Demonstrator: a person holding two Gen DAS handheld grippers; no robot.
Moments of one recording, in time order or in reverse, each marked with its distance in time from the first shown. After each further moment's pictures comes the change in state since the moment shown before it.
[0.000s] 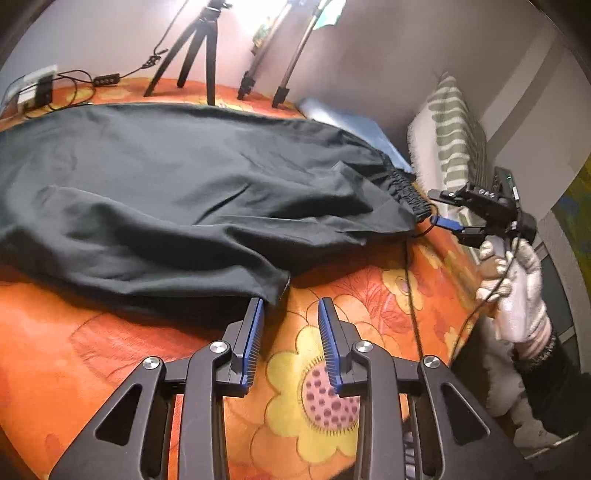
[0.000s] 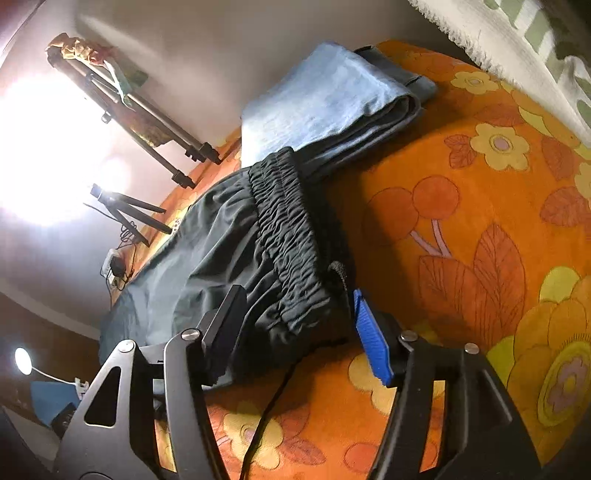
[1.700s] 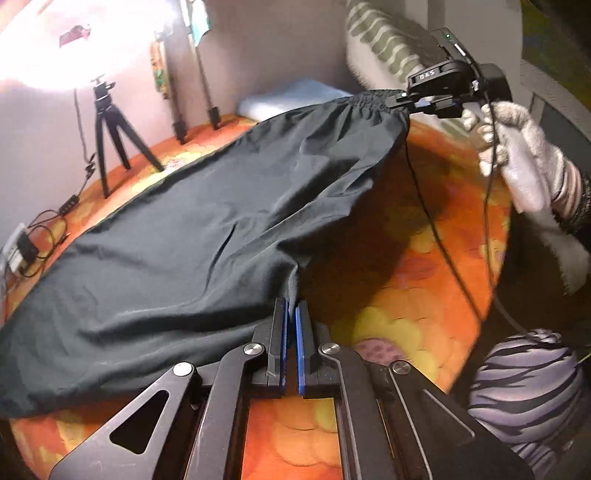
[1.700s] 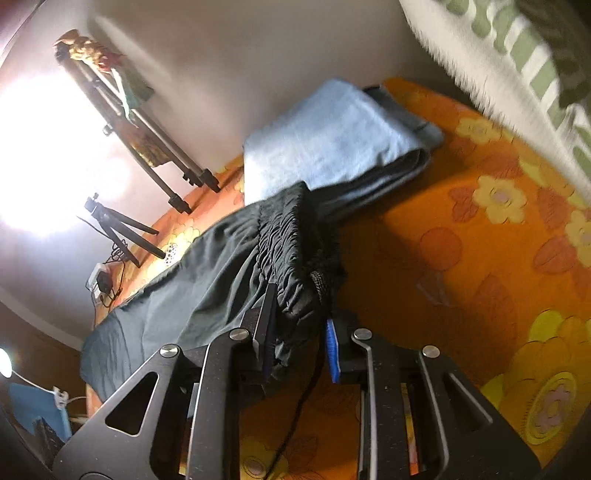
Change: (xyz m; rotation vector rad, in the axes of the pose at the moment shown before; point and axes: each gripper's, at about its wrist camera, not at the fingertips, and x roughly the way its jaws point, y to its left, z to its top) left arm -0.004 -0.060 0.003 0.568 0.080 0.166; right arm -0.015 0.027 0.014 -0.088 -0.147 -0.105
